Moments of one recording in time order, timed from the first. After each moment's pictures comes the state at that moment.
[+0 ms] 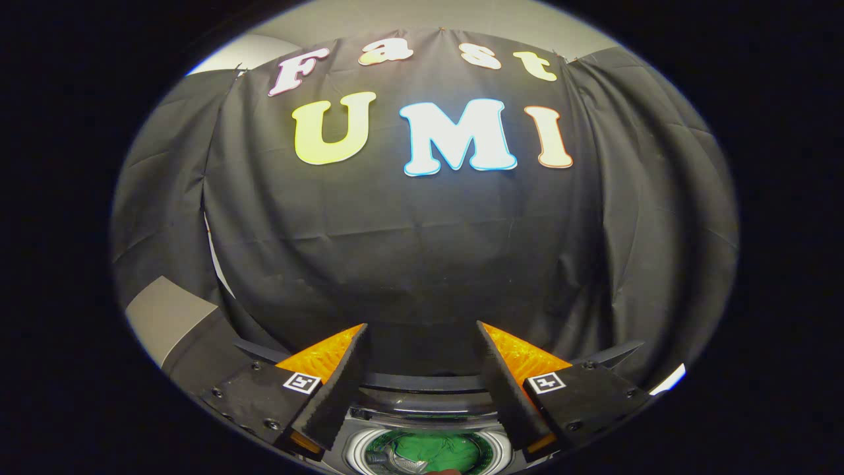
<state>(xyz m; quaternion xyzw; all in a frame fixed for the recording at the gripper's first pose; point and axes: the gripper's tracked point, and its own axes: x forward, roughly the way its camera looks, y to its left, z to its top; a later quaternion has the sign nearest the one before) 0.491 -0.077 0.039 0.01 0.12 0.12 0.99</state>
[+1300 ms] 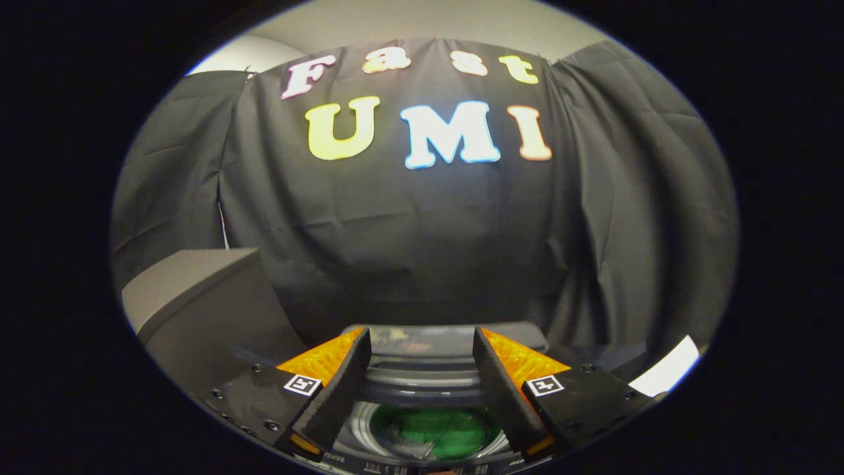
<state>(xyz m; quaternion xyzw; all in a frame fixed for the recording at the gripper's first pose) 0.365 -0.092 -0.061 0.04 0.18 0.11 0.98</state>
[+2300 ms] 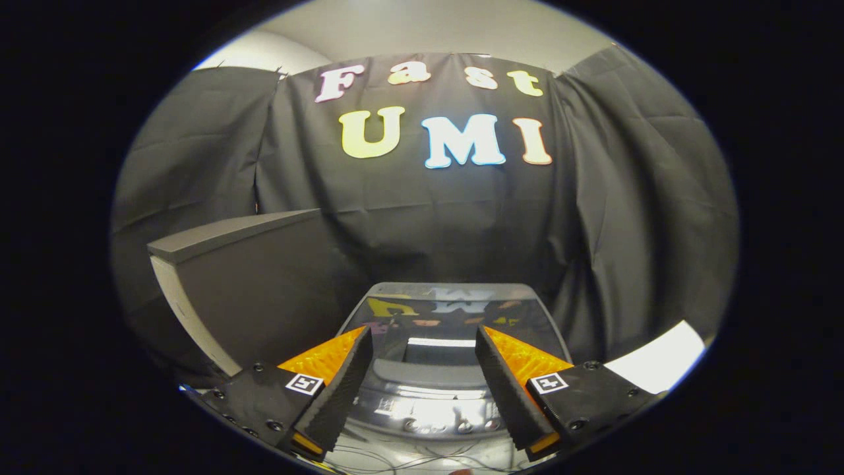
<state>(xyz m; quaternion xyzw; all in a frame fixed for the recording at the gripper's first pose) 0.214 -0.111 -0.090 0.04 0.09 0.11 0.99</state>
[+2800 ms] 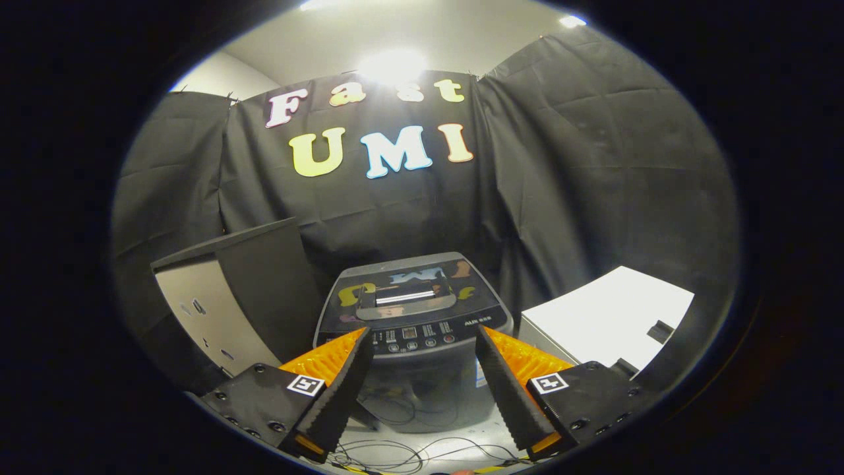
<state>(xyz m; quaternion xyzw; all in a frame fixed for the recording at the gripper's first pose) 0.046 -0.158 -0.119 0.07 0.08 0.00 0.99</state>
